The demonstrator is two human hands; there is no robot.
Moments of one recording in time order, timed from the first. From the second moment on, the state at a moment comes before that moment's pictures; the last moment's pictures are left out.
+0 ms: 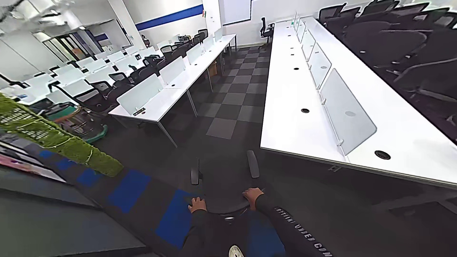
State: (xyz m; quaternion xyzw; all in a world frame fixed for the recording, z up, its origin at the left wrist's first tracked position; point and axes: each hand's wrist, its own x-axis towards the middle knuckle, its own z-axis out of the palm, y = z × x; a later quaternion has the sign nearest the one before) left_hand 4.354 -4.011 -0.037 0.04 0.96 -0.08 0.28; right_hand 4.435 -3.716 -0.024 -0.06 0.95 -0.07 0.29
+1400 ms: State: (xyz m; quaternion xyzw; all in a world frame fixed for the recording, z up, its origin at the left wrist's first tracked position) left_hand 3.686 -3.944 -0.046 0.13 0.96 -0.05 0.25; right_hand 3.826 -3.665 -0.023 0.04 0.95 -0.09 0.28
